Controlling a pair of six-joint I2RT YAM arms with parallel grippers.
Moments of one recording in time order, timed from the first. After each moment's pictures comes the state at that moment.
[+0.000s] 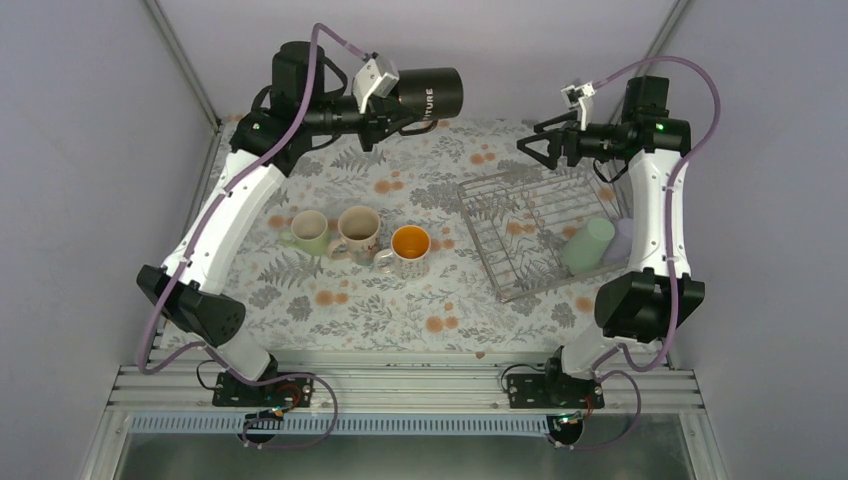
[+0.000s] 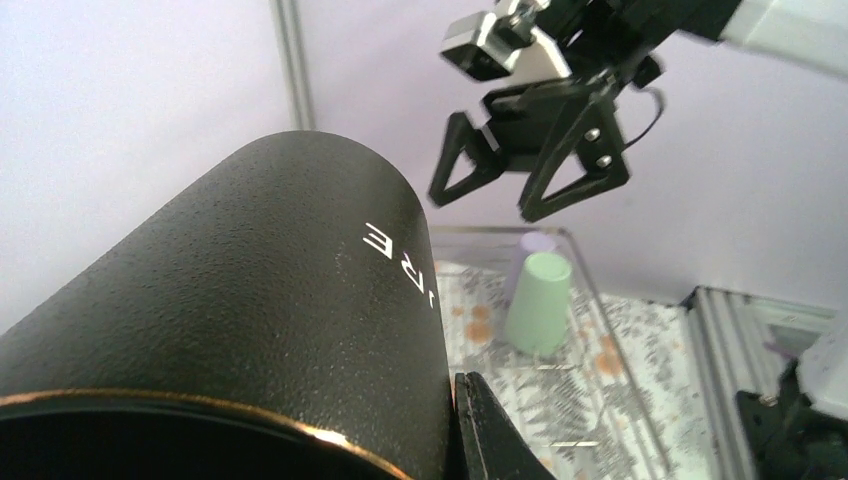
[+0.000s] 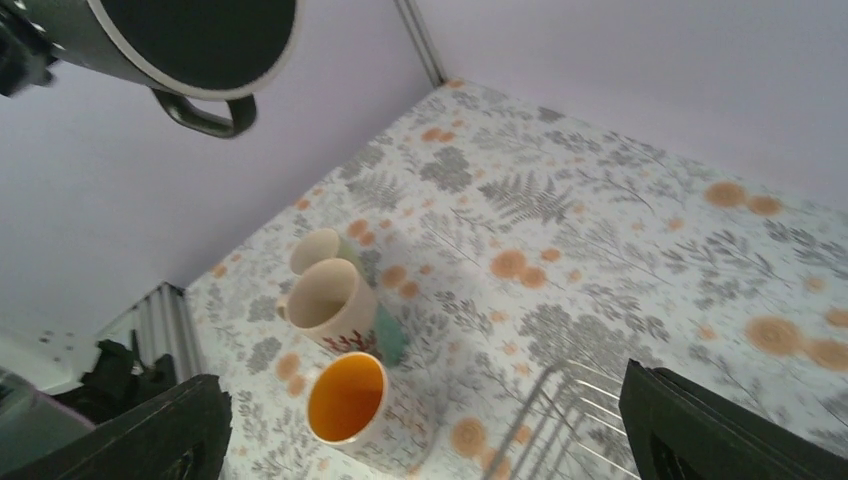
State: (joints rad) left arm -0.45 1.63 1.94 -0.55 0.82 0.16; right arm -0.15 1.64 1.89 -1.16 -1.14 -0.48
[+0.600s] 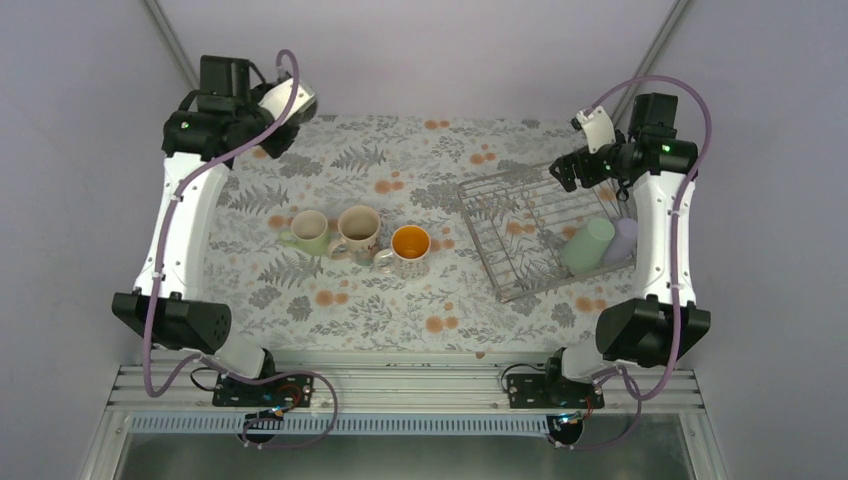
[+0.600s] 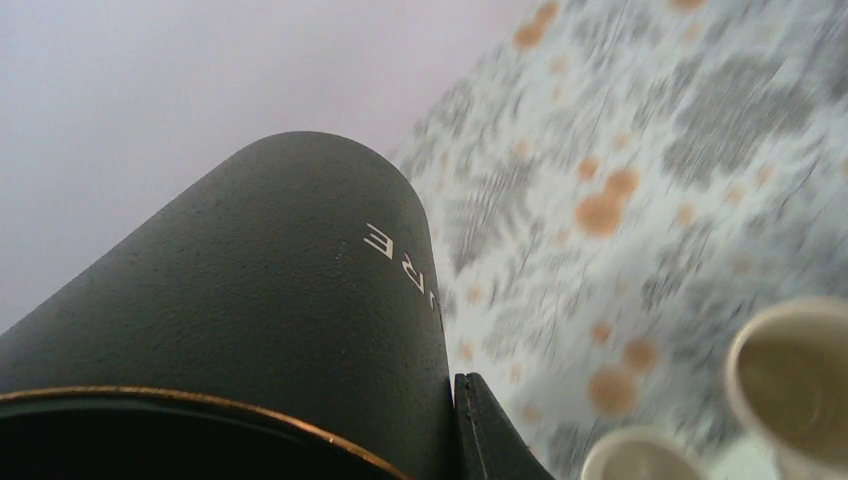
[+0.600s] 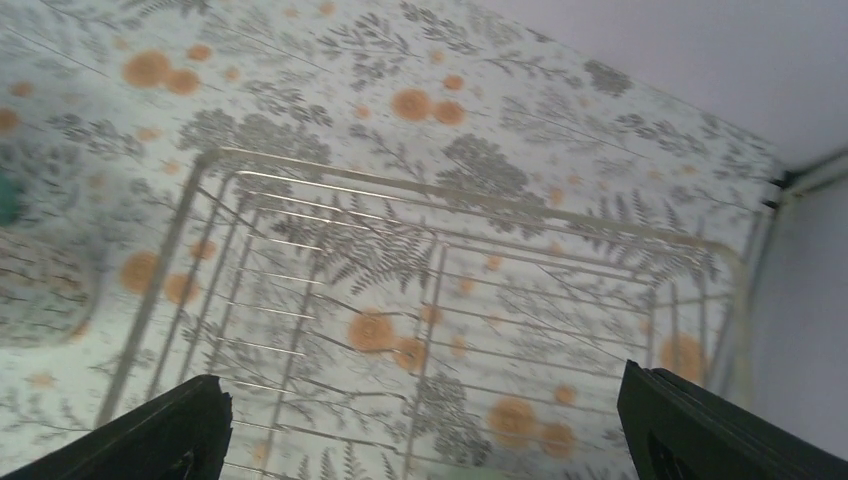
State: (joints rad) left arm -0.16 1.56 1.93 -1.00 0.22 0.62; right arm -0.17 1.52 1.74 -1.13 -0.43 -0.56
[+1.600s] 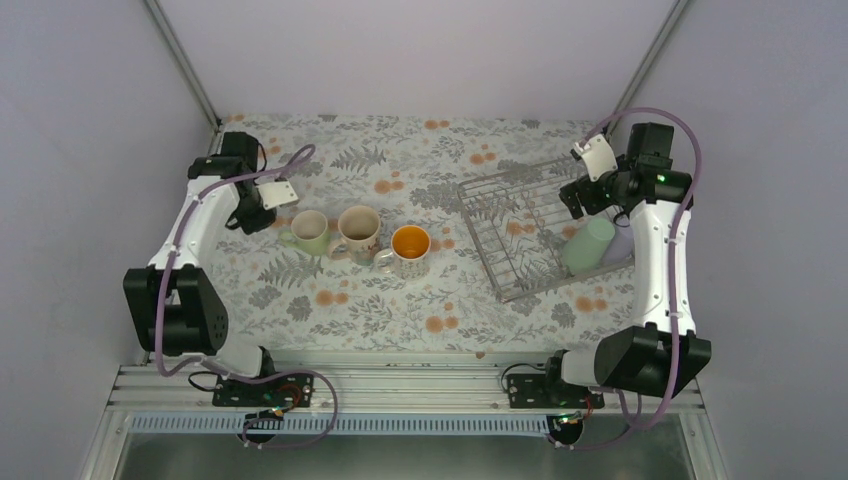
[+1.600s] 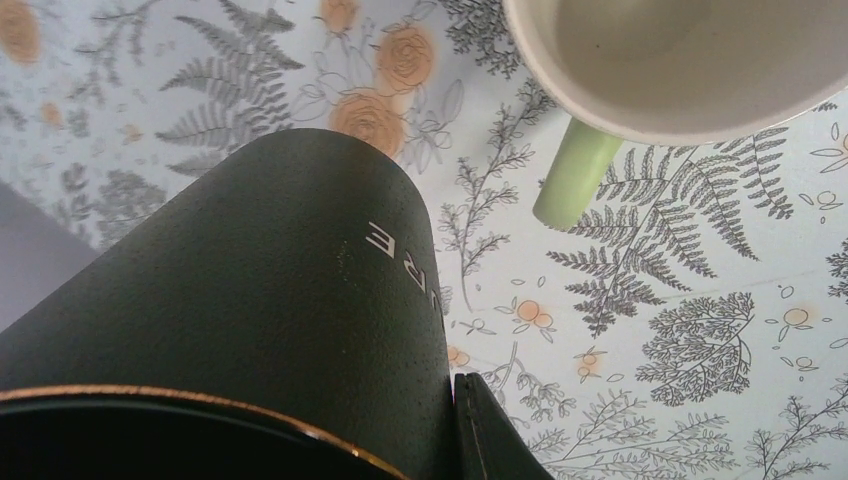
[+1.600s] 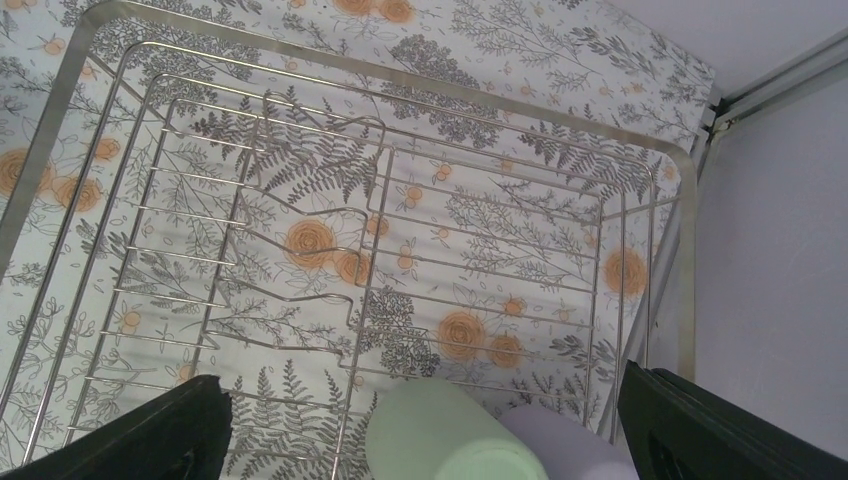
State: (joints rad) left arm 0.03 1.51 1.34 -1.09 -0.12 1.01; right arm -0.19 1.34 1.48 -1.05 -0.24 -0.66
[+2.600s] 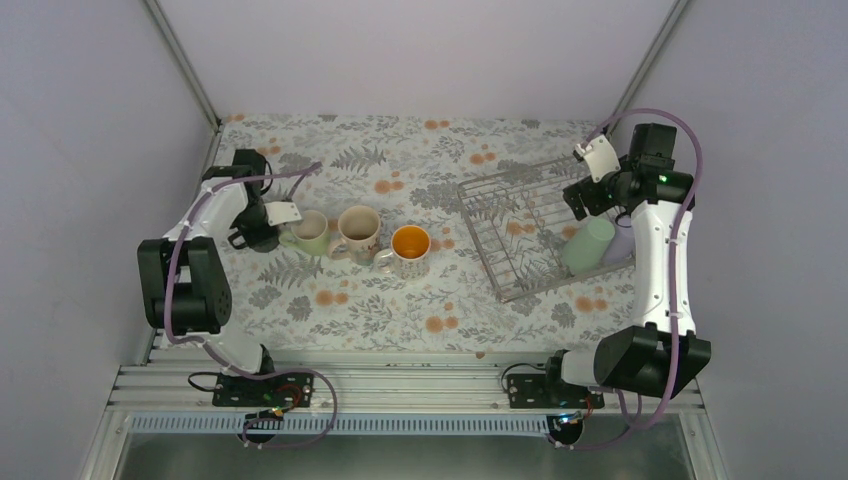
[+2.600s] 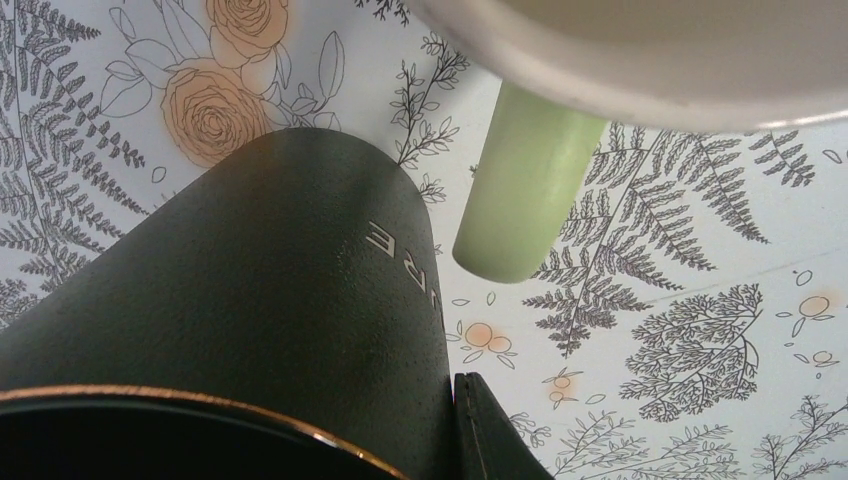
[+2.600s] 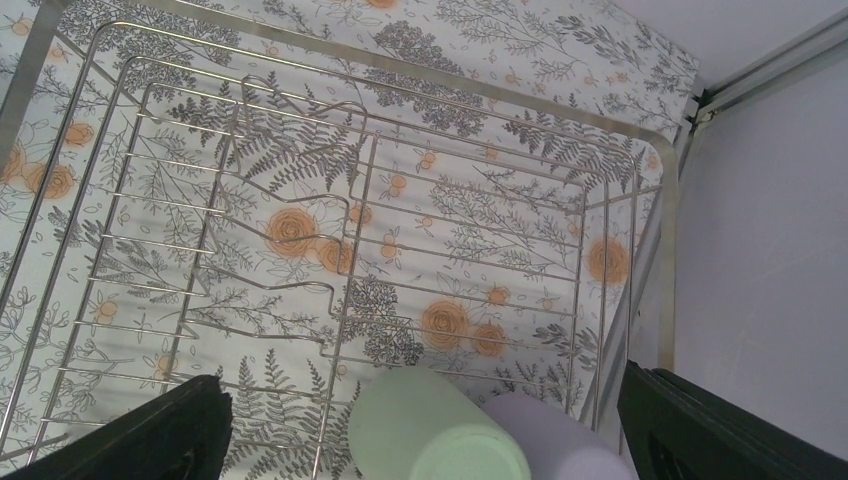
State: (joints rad) left arm 0.06 1.64 1.23 -1.02 -0.12 1.10; right arm -0.21 1.34 1.48 -1.05 -0.21 -0.69
